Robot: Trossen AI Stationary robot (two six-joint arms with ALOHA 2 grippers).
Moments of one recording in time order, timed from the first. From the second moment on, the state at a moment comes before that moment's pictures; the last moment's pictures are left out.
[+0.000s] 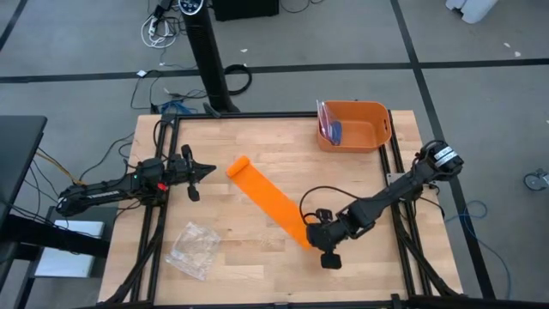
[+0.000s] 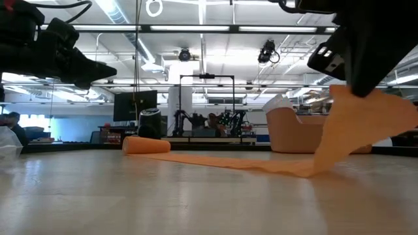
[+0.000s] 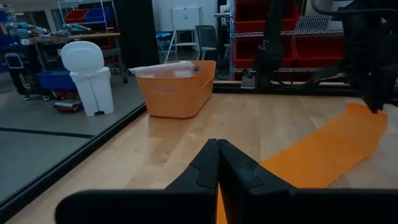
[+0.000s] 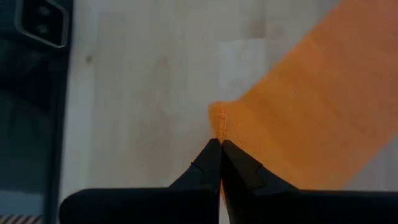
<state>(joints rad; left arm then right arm) 0.20 0.05 0.01 0.03 -0.05 0.04 0.53 1.64 1.06 -0.48 0.05 0.54</state>
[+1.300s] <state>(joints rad) 0.20 0.05 0.01 0.04 -0.05 0.04 0.60 1.80 0.96 -0.29 0.01 0.72</state>
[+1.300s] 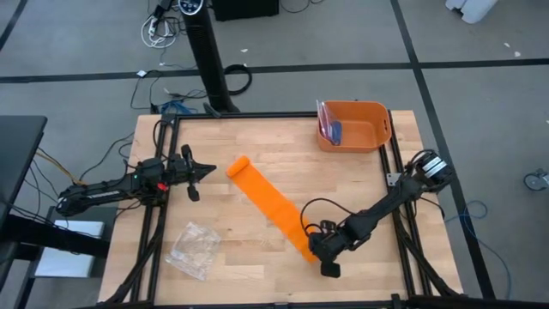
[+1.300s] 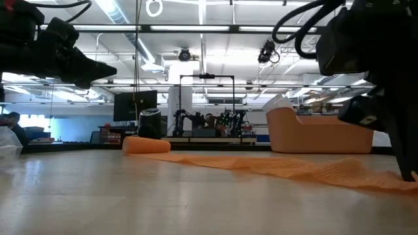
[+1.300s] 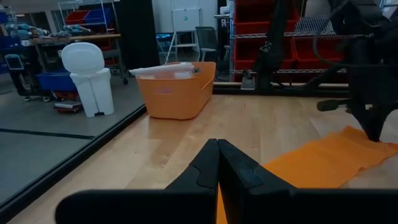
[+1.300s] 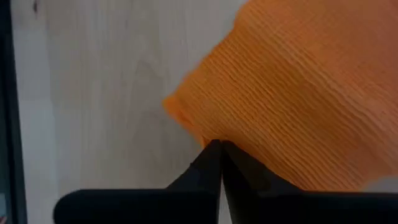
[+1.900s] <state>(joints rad) 0.20 0.05 0.01 0.06 -0.06 0.04 0.63 1.76 0.95 -0.28 -0.06 0.71</state>
